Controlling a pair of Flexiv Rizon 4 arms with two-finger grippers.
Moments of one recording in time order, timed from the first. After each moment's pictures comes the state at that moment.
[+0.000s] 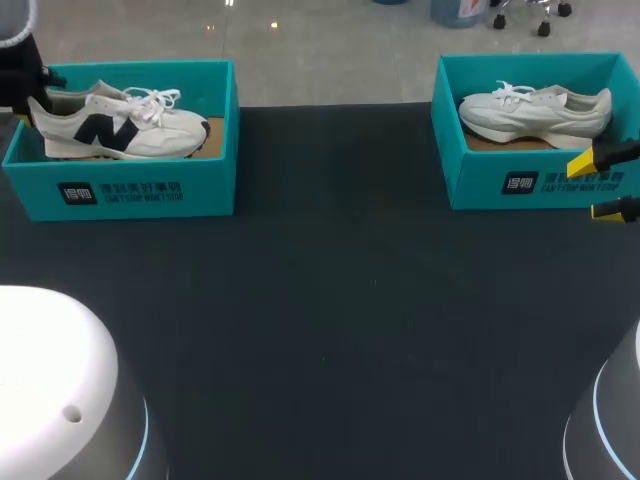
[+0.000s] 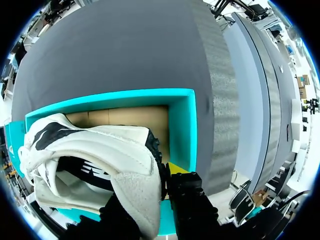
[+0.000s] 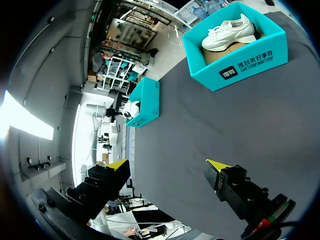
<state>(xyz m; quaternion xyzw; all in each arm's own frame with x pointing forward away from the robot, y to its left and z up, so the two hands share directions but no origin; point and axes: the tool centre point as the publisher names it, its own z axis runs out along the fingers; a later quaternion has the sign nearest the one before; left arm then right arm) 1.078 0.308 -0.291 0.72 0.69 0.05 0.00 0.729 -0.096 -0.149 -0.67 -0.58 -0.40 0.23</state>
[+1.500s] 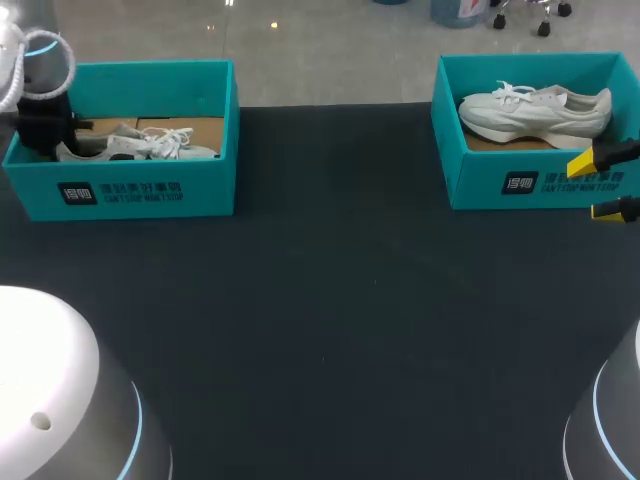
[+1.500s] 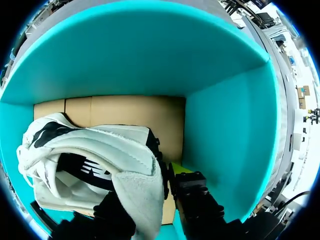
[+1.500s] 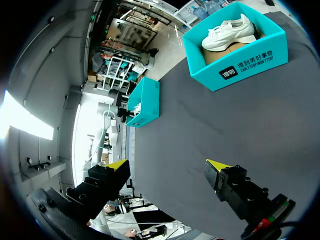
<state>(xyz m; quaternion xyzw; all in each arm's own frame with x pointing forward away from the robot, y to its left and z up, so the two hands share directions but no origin) 1.087 0.302 -0.386 0.69 0.72 0.06 -0.03 0.729 -0.096 -0.149 -0.67 -0.58 -0.40 0.23</state>
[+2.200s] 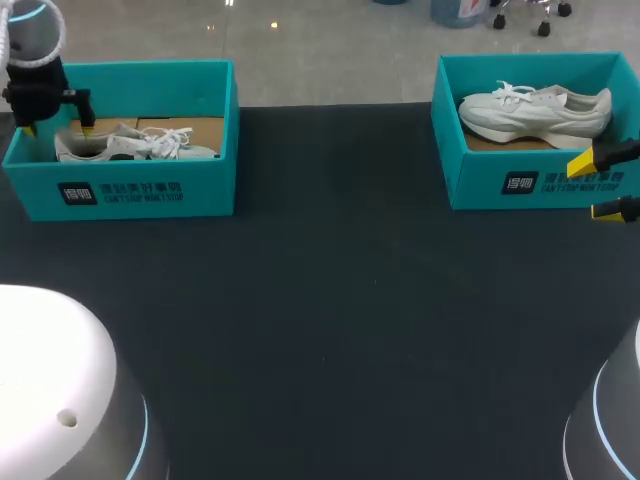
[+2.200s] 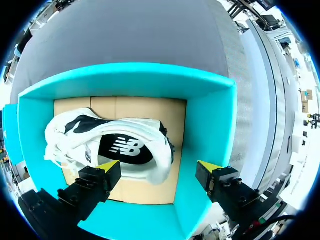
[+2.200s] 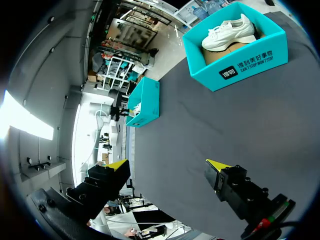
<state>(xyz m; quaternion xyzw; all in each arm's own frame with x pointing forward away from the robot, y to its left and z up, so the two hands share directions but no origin) 1.090 0.285 -0.316 0.68 0.73 0.07 0.01 0.729 -0.096 -0.149 -0.67 -0.58 -0.40 0.23</state>
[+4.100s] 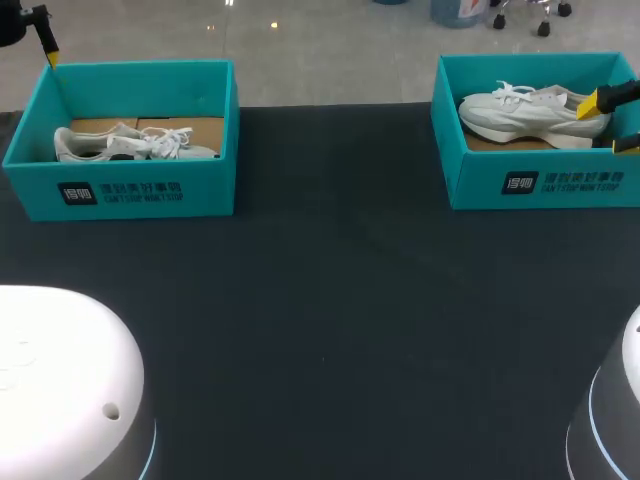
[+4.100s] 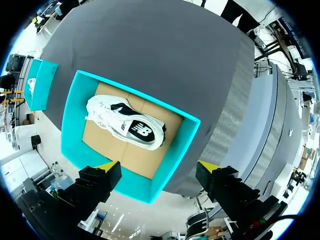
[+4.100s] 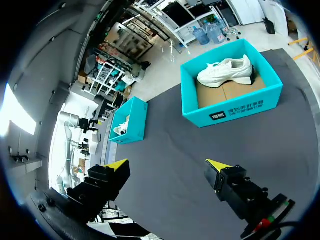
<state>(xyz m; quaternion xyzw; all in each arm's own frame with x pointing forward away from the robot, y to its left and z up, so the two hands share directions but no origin) 1.064 0.294 -0.173 0.53 0.84 0.05 0.05 0.807 -0.128 -0.112 -0.69 -0.61 -0.38 0.09</state>
